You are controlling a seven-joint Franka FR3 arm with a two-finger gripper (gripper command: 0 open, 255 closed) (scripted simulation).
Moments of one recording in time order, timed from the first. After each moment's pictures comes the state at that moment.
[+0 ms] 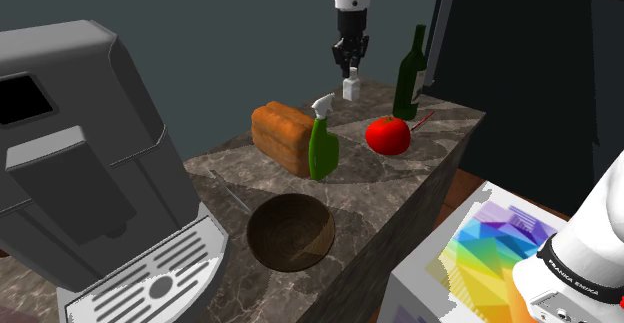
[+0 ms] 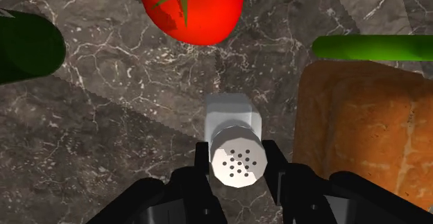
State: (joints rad) arm 0.09 0.21 -0.02 -1.56 0.01 1.75 -0.06
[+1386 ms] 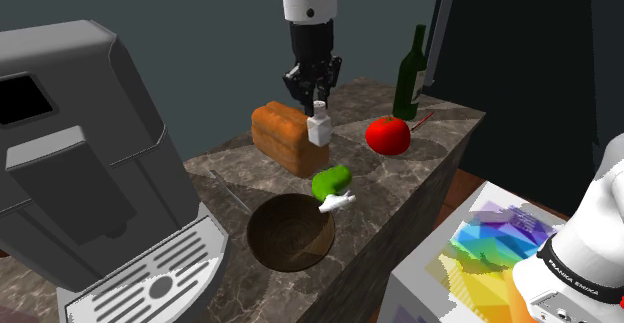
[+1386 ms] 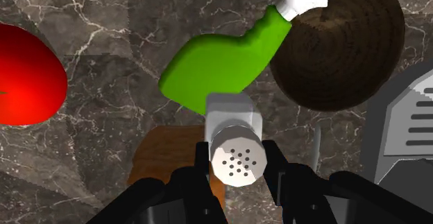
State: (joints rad) arm 0.34 0.00 0.20 -1.77 0.01 1.76 0.39
